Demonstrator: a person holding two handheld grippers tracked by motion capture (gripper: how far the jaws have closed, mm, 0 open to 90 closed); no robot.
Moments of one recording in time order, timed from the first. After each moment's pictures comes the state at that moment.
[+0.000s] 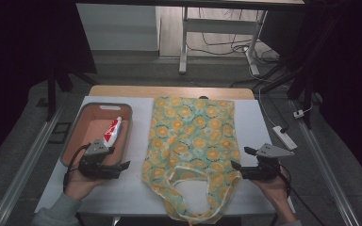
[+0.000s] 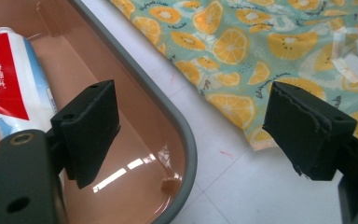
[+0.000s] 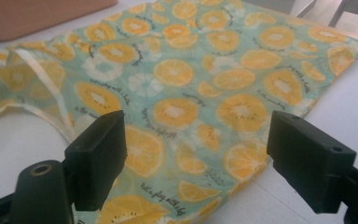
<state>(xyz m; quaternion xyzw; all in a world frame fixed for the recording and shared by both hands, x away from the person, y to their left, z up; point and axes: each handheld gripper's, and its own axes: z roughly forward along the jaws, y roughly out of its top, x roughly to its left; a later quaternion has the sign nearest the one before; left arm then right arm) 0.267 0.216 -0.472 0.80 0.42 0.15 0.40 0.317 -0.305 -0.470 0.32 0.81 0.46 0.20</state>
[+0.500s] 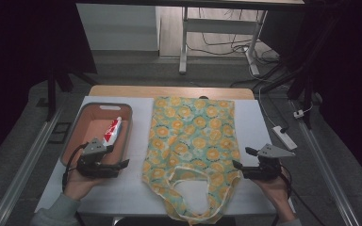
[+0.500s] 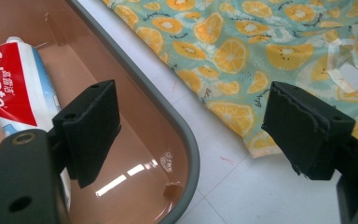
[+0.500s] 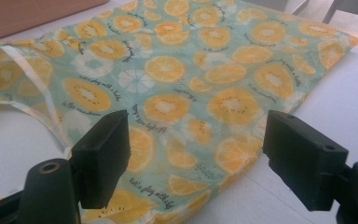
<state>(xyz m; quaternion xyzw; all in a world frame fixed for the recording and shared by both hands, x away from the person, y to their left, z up) 0.265 0.219 -0.469 0.80 0.42 0.16 0.41 0.321 -0.309 -0.476 0.32 0.81 0.45 0.20</state>
